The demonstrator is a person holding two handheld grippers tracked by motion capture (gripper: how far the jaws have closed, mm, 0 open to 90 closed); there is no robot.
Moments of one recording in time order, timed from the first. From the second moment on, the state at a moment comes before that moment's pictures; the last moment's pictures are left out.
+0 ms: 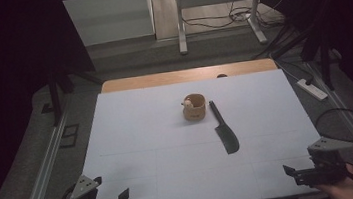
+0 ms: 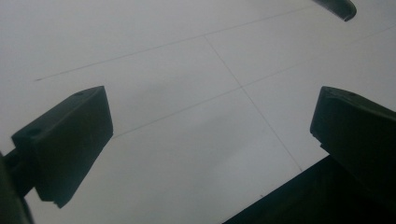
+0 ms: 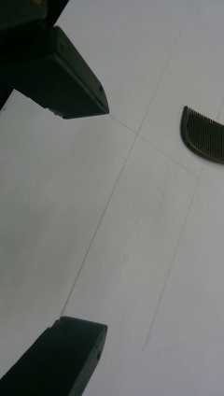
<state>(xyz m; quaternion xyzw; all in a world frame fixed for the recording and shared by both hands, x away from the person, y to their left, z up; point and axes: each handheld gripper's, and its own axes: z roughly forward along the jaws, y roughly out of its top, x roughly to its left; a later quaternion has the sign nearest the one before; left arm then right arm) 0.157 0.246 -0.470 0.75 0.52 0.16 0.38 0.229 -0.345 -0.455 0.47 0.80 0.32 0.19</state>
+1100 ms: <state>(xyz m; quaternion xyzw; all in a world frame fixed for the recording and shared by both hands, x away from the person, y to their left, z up) 0.159 0.250 -0.472 0.75 0.51 0.14 0.40 0.237 -0.336 -0.448 0.44 0.82 0.33 0.15</state>
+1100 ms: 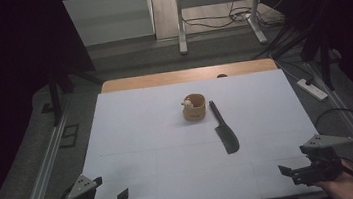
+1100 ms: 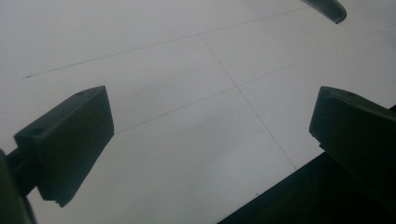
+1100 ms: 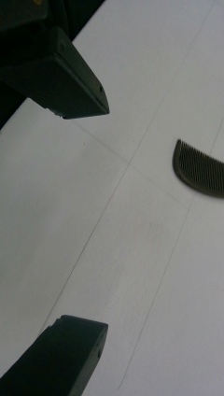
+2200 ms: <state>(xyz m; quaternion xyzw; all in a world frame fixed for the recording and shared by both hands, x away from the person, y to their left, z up) 0.160 0.252 -0.472 0.74 0.52 0.13 0.40 0.274 -0.301 -0.441 0.40 0.84 0.35 0.13</state>
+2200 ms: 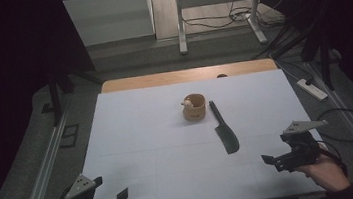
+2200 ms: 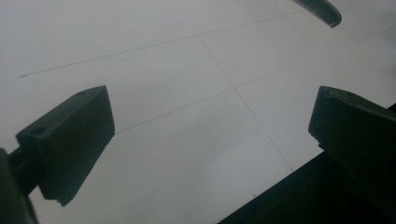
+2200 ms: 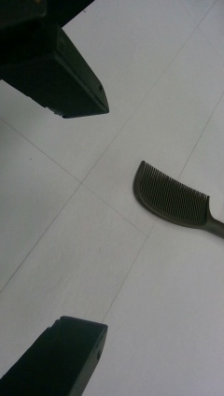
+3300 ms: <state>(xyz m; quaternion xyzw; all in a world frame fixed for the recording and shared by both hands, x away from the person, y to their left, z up) 0.162 0.253 -0.473 0.74 0.51 0.13 0.41 0.322 -0.264 -0.440 0.38 0.86 0.32 0.12</state>
